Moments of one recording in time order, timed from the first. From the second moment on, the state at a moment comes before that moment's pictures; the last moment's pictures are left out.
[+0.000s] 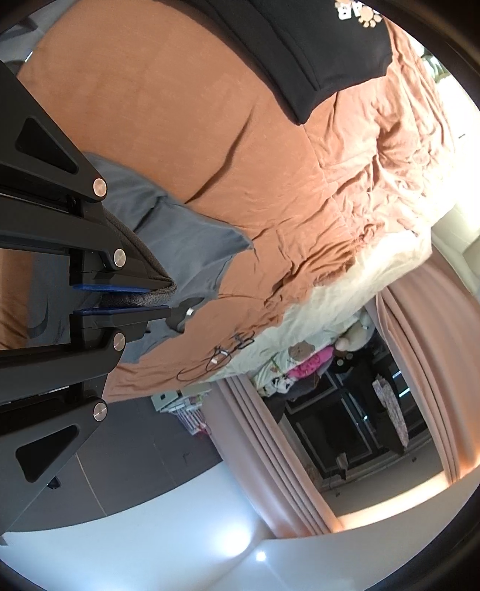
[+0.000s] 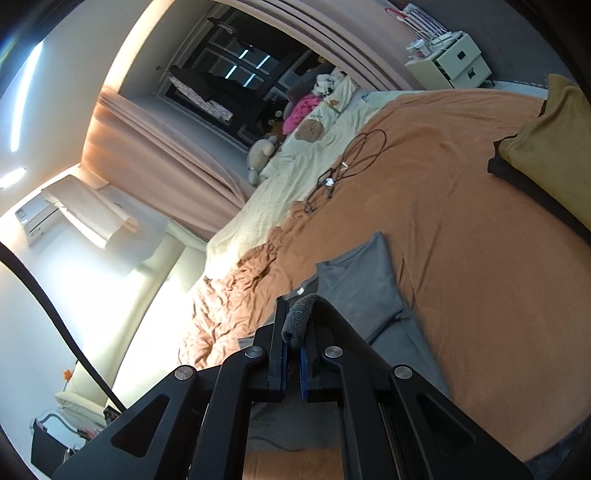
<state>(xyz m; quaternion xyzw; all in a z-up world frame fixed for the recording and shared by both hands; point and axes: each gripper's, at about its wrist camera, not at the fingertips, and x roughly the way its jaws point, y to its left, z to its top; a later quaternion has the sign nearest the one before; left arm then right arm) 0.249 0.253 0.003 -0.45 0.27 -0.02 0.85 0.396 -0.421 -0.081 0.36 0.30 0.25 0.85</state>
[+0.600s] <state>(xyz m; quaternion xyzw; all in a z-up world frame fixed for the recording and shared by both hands) 0.402 0.270 -0.051 -0.42 0.36 0.03 0.83 0.510 -0.364 -0.074 0.30 0.38 0.19 0.85</state>
